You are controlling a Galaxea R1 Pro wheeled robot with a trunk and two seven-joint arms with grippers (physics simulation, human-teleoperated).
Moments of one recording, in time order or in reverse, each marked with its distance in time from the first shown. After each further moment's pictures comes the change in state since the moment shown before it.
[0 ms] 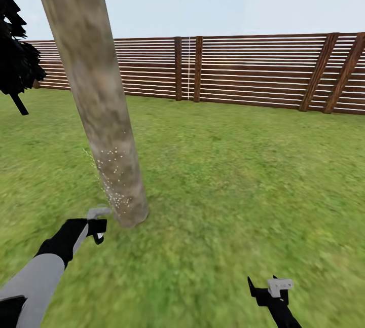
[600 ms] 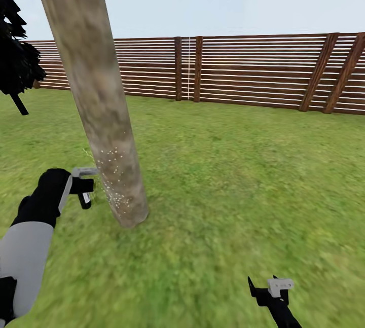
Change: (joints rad) left arm -0.143 0.053 -0.001 -0.415 -0.022 0.510 -0.036; right arm 0.000 0.000 0.000 0.000 0.000 0.000 0.000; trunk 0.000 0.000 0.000
